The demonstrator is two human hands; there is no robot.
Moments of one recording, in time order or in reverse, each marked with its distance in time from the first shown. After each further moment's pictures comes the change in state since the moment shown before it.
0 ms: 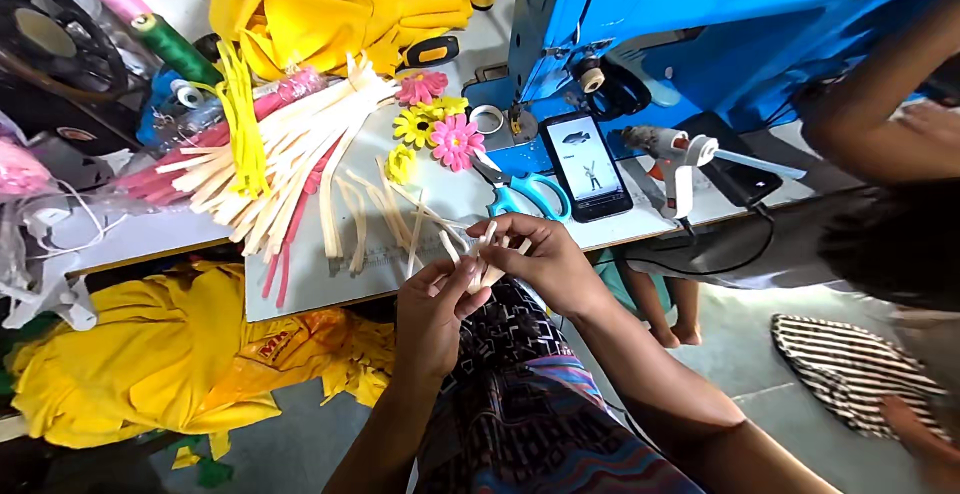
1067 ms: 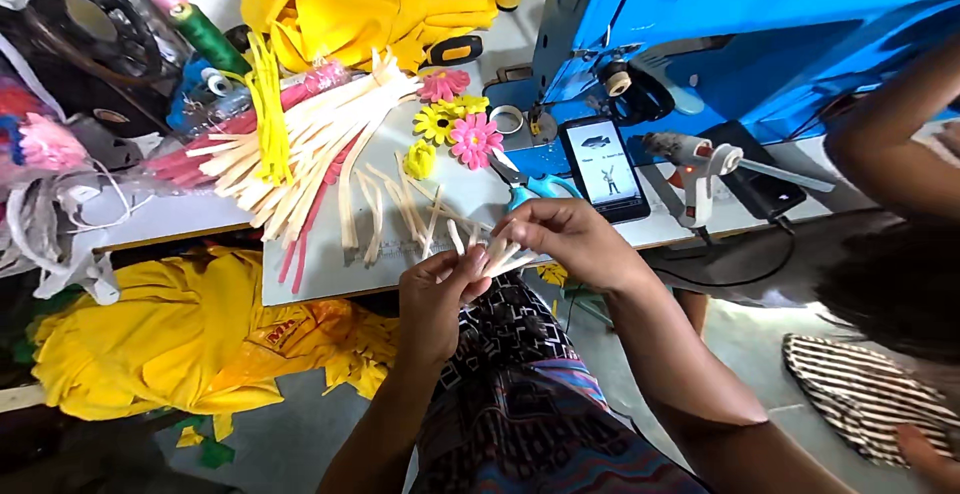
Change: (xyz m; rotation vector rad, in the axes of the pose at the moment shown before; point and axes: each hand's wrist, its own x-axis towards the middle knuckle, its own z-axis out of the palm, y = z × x) left_hand 0.006 0.006 -0.007 0.090 0.008 0.099; right_hand 0.019 -0.012 -0.026 -0.103 -0.198 -0.067
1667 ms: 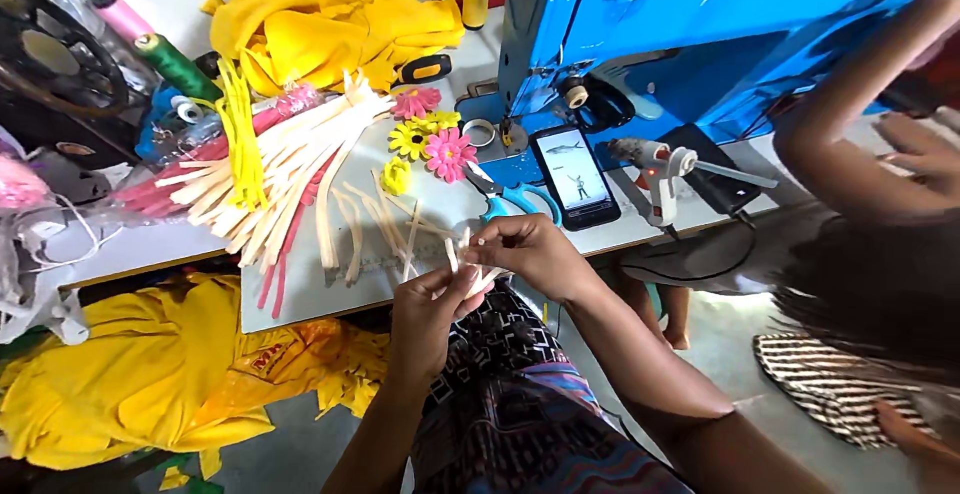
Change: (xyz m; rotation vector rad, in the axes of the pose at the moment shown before) left_hand 0.000 -0.003 0.003 0.073 -0.133 -0.035; right_hand -0.001 0.008 0.015 0.039 0.104 0.065
